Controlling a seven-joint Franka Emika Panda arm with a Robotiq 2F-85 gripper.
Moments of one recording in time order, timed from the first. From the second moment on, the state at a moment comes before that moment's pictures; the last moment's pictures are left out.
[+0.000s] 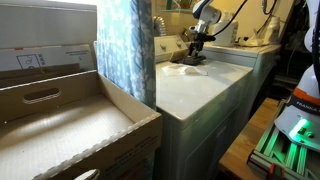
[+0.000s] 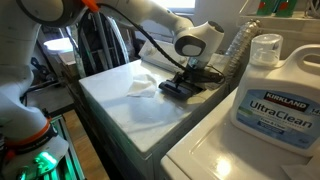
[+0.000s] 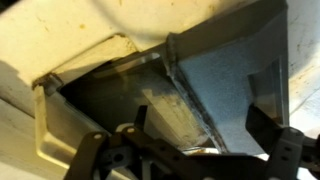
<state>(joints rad) -0.42 0.60 -0.01 -1.52 0.40 1.95 -1.73</state>
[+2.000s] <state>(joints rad) -0.42 0.54 -0.03 -1.63 0.46 2.05 -1.76</state>
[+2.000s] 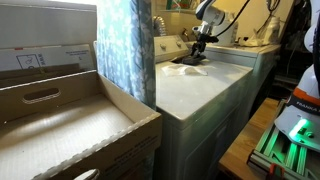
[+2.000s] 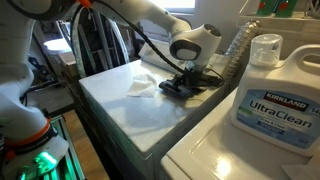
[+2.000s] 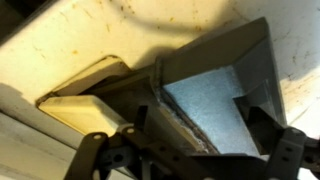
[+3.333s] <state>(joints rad) -0.42 0.51 -0.03 -1.69 0.56 2.21 -1.74</state>
